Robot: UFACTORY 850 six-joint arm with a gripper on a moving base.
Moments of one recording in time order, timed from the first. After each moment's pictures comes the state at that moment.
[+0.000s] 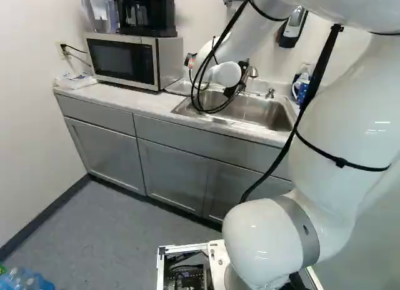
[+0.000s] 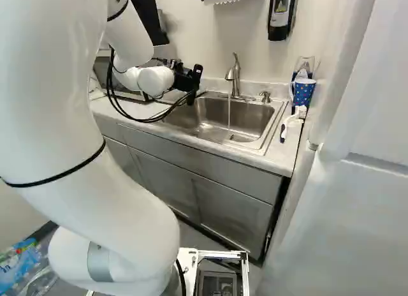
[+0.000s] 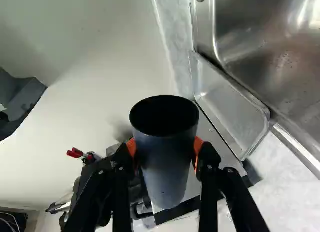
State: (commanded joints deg) arm 5.4 -2.2 -48.4 3.4 37.2 109.0
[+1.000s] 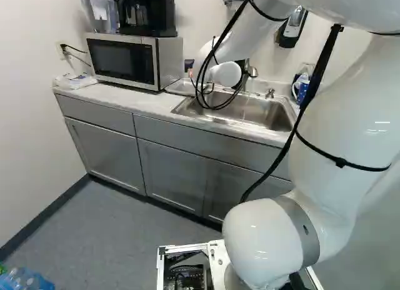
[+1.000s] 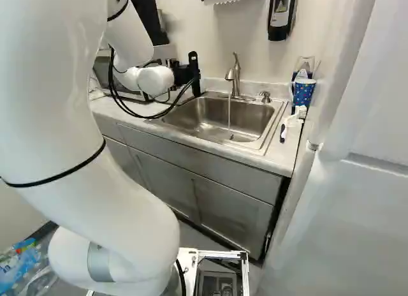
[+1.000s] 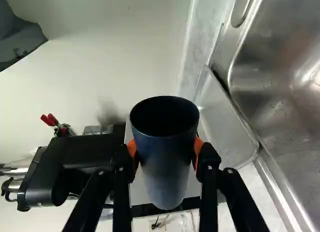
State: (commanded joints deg) arm 5.4 -2.2 -48.4 3.4 37.2 86.4
